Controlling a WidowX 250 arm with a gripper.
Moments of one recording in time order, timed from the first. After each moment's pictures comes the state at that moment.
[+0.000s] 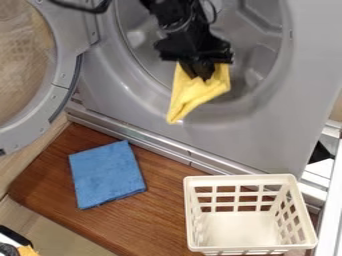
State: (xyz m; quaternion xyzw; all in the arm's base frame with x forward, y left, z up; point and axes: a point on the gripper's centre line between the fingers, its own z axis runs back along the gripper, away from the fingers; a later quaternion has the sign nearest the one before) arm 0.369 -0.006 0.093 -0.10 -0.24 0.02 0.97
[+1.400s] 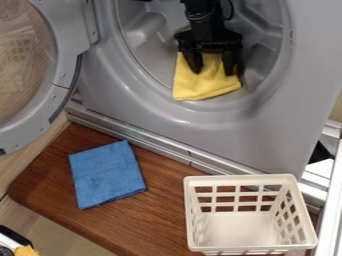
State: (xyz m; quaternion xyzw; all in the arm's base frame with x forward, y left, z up) arm 0.440 -0.002 0.055 -0.08 -0.17 0.02 0.98
